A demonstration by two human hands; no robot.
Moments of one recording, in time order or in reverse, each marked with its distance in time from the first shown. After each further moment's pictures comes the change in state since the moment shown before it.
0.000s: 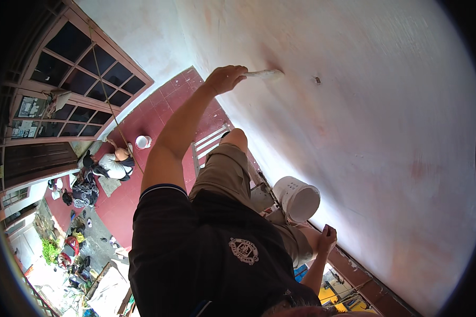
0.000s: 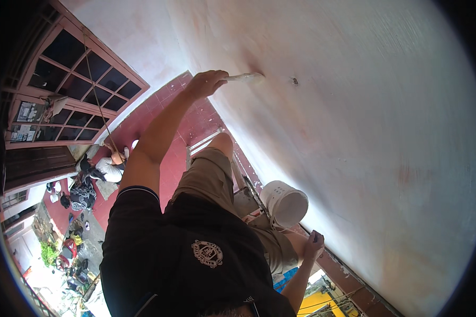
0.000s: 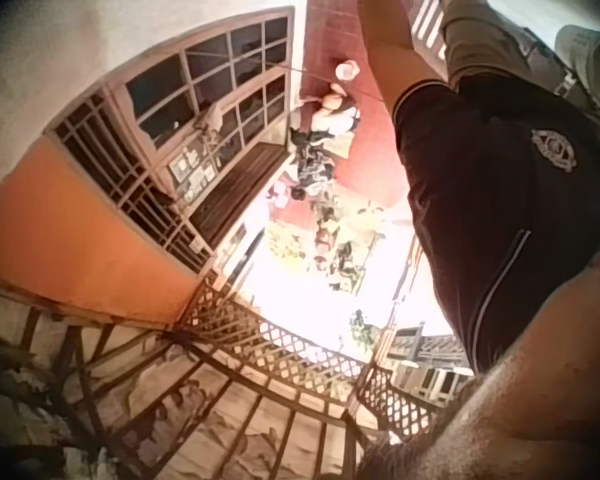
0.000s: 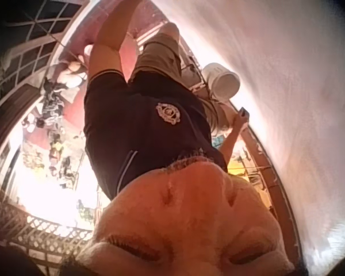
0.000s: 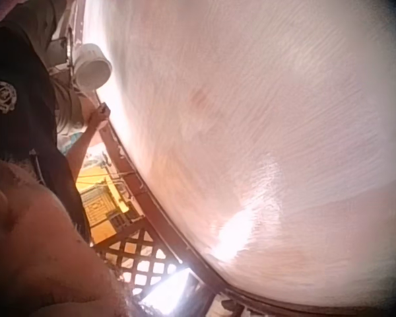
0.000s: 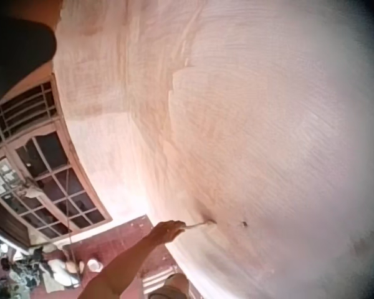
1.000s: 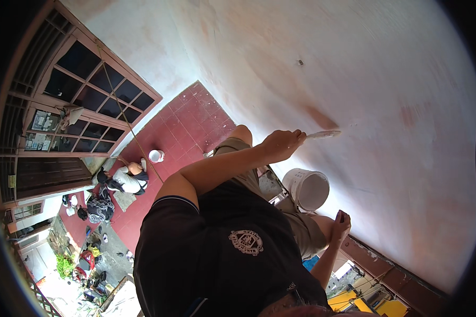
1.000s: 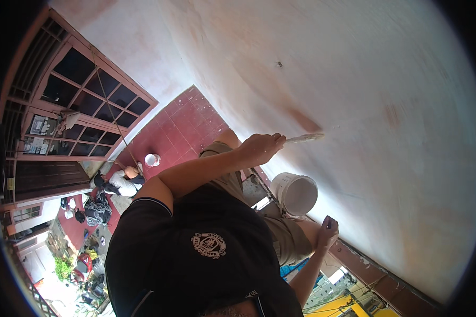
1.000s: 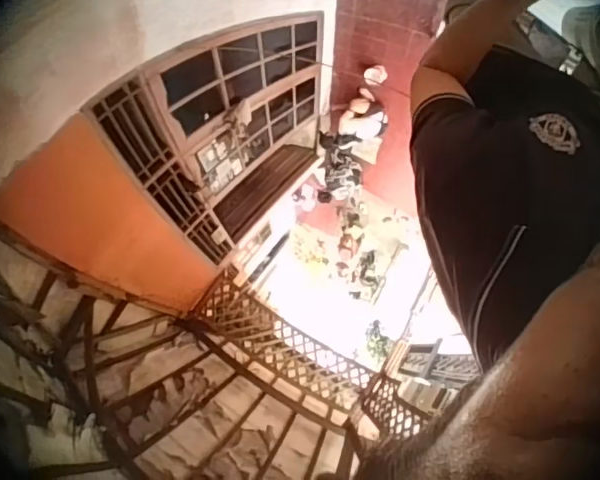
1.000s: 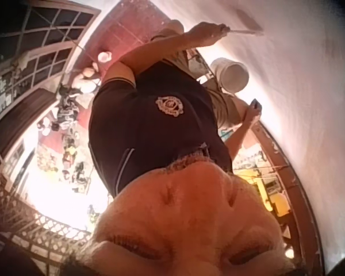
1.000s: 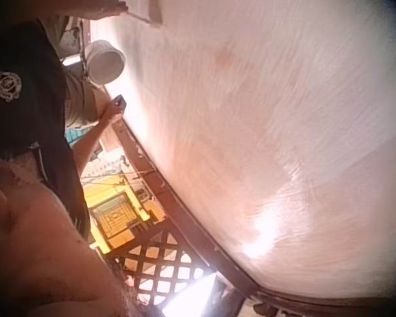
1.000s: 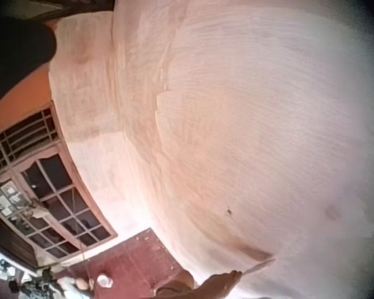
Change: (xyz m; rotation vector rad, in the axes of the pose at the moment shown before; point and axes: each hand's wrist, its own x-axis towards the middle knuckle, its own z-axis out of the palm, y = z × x) left_hand -0.066 0.300 0.032 -0.098 -0.298 0.230; right_hand -0.008 0.002 -0.005 0.090 0.080 -0.024
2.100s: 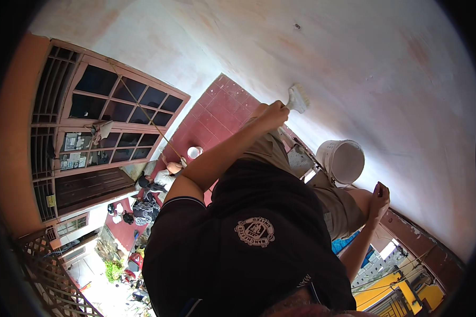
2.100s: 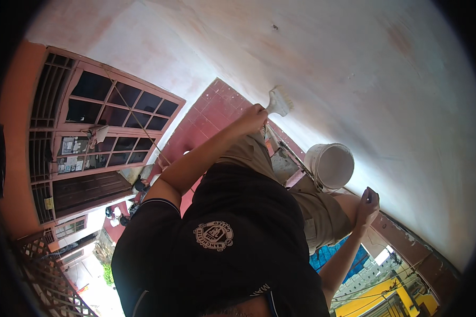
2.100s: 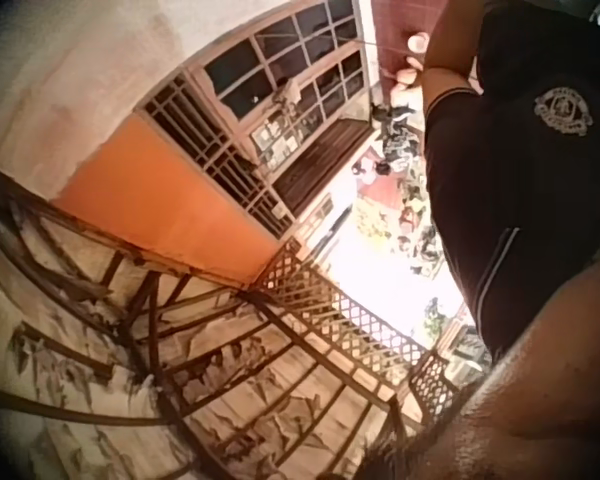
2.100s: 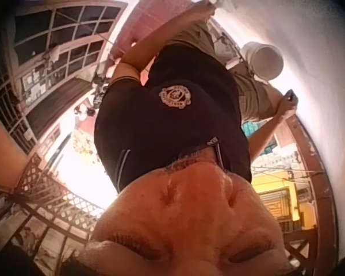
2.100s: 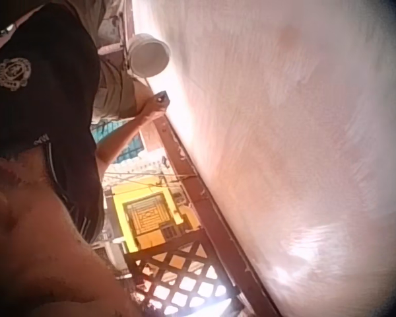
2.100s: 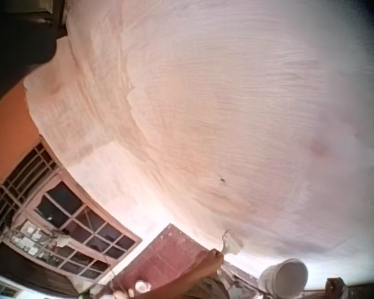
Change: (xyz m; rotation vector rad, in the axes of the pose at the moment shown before) left_hand -0.052 -0.051 0.018 -0.813 -0.105 -1.013; right_hand -0.008 0.011 -0.004 0.053 0.022 0.000
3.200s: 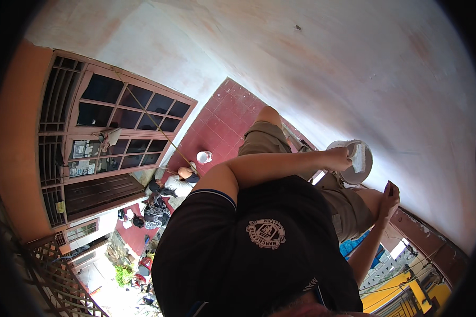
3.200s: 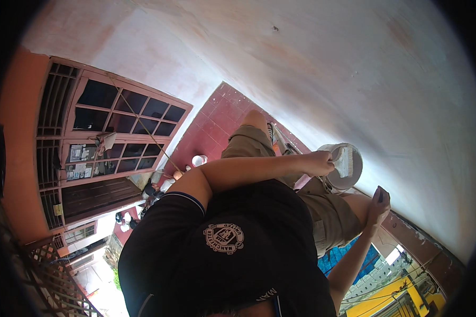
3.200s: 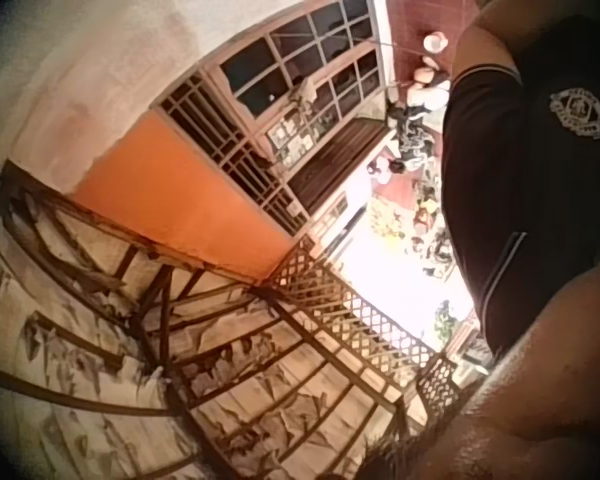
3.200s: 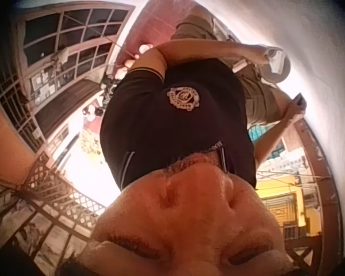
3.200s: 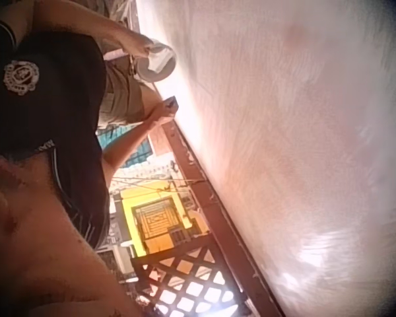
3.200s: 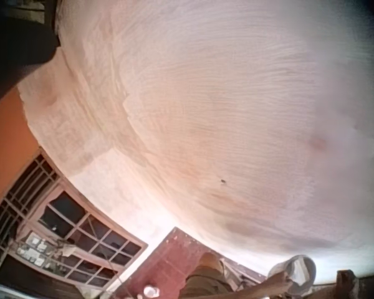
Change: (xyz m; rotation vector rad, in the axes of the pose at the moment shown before) left_hand -0.048 0.033 0.167 0.250 -0.677 0.105; right_hand 0.005 0.018 0.008 0.053 0.075 -0.012
